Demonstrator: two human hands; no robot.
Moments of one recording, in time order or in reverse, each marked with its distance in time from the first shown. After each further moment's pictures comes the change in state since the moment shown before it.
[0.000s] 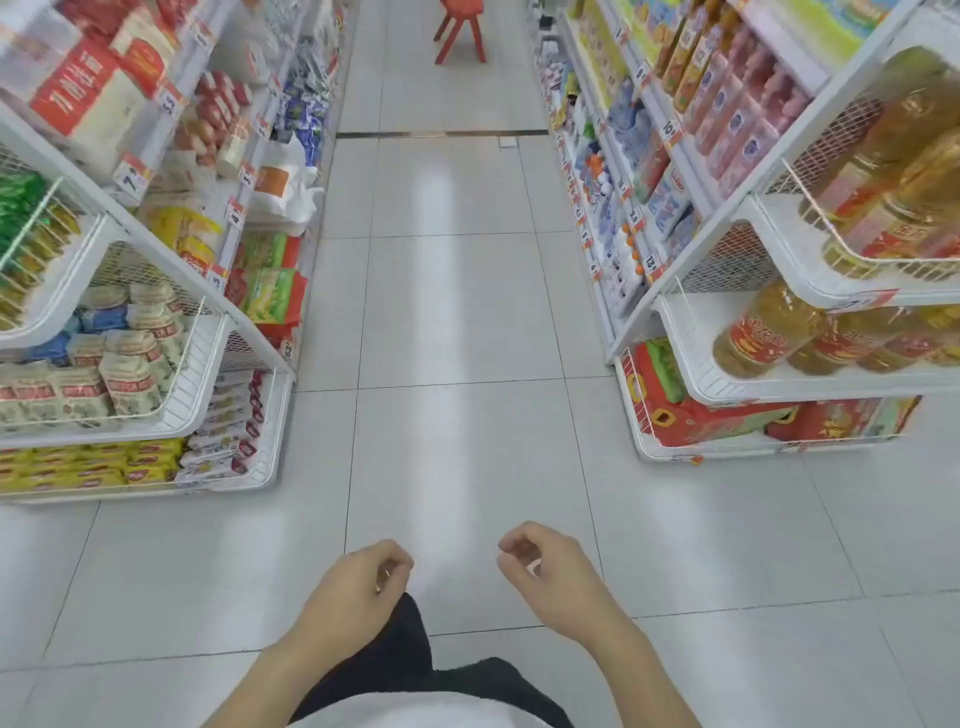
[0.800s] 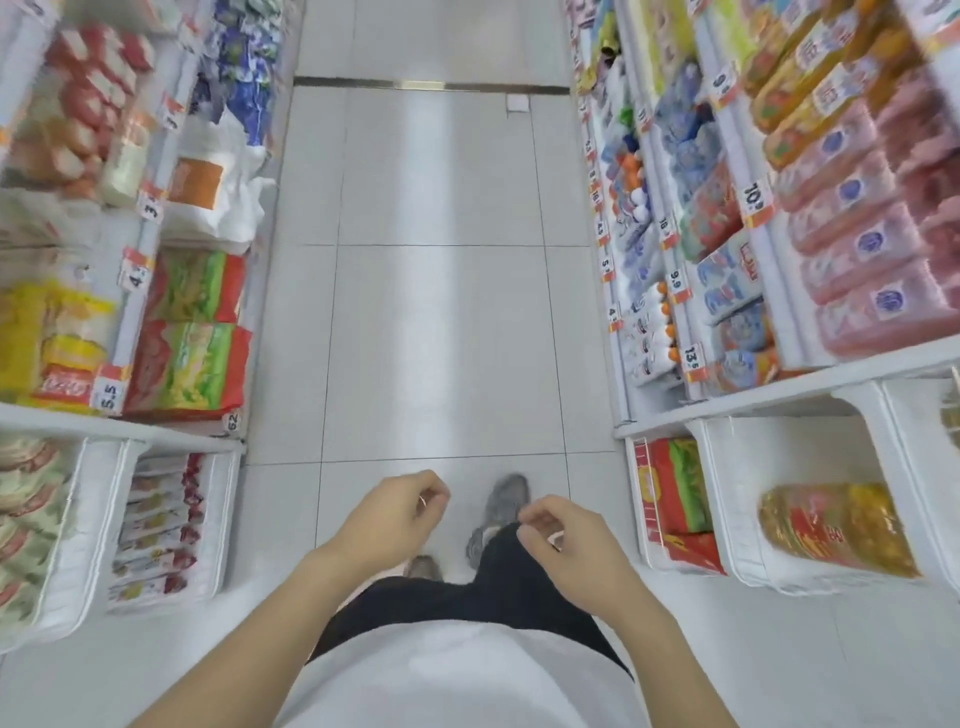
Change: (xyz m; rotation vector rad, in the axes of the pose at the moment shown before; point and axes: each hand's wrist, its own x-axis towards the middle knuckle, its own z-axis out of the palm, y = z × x) left_hand 0.514 0.144 -0.212 -0.029 -0.181 0.026; right_hand 0.444 -0.144 -0.245 -0.060 -0.035 0.129
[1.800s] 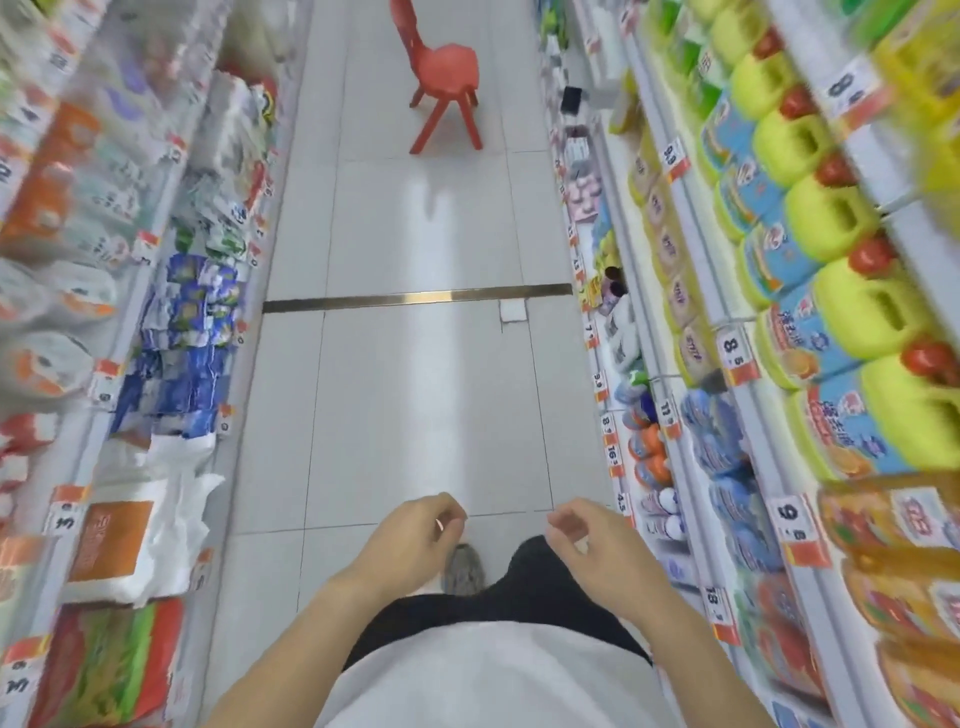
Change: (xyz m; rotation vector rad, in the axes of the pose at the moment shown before) left_hand 0.712 0.245 -0.476 0.060 0.018 0.017; right_hand 0.696 -0.308 -0.489 -0.124 0.084 -0.043
